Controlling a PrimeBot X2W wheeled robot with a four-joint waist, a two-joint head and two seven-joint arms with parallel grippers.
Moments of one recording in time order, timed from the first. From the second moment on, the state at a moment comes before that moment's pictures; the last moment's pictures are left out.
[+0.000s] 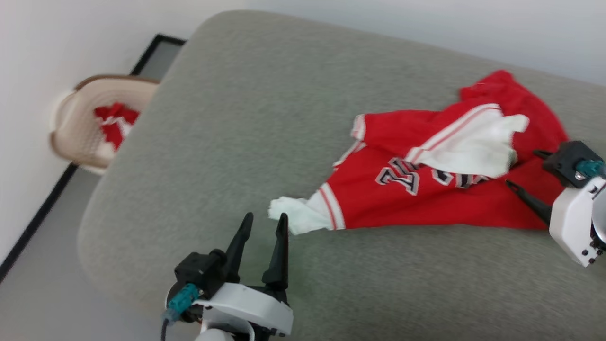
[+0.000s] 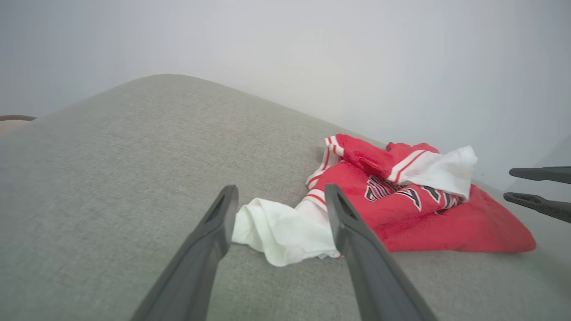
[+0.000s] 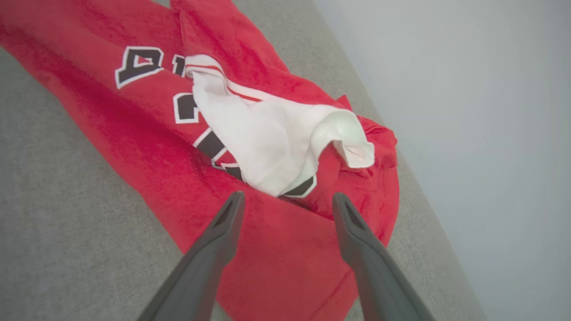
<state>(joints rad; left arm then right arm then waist) -0.19 0.16 -0.46 0.14 -0.58 0.16 -0.26 -0.78 -0.91 0.94 0.18 0.58 0.13 0.20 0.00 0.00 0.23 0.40</state>
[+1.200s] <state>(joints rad) -0.17 0.05 -0.34 0.12 -0.50 0.03 -0.26 -1.22 -1.03 1.27 0.33 0.73 0.13 0.29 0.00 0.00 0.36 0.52</state>
